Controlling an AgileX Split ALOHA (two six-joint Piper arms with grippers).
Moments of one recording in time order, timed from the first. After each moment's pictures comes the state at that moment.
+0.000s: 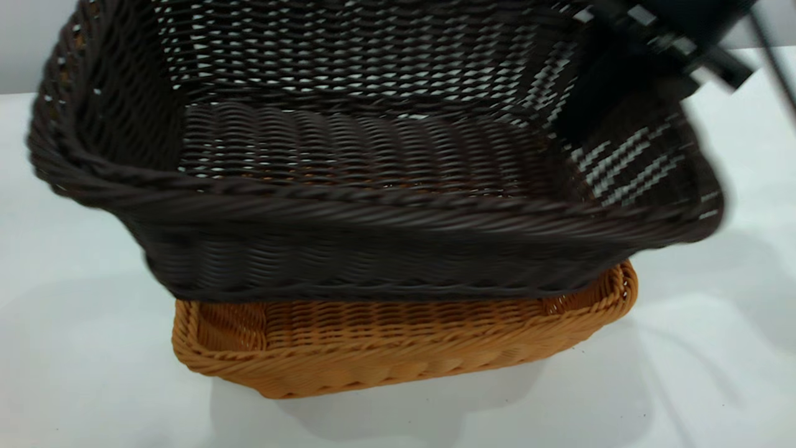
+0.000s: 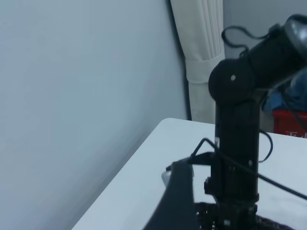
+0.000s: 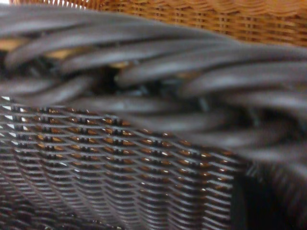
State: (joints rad) left arm -0.70 1.04 -0.93 -1.12 0.28 1.39; right arm 0.31 1.90 -1.21 0.73 1.03 -0.33
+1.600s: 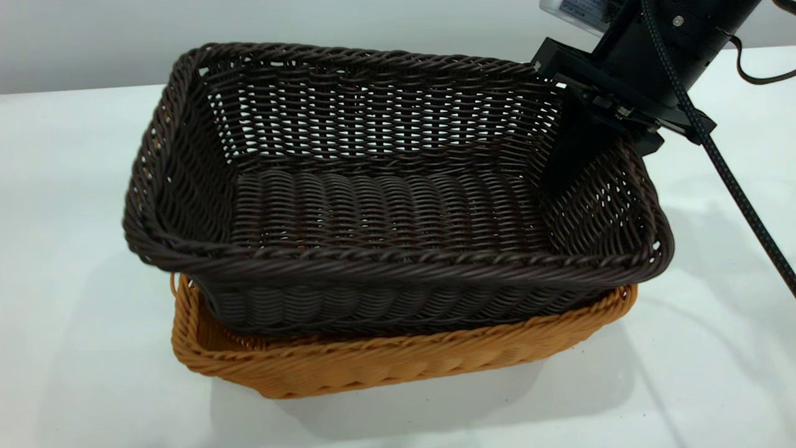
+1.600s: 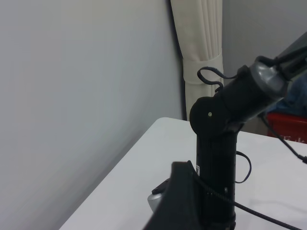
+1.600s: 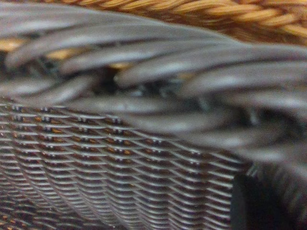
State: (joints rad) left arm -0.70 1.04 -0.93 -1.12 0.29 1.35; right arm 0.31 2.07 -1.28 0.68 0.94 -0.29
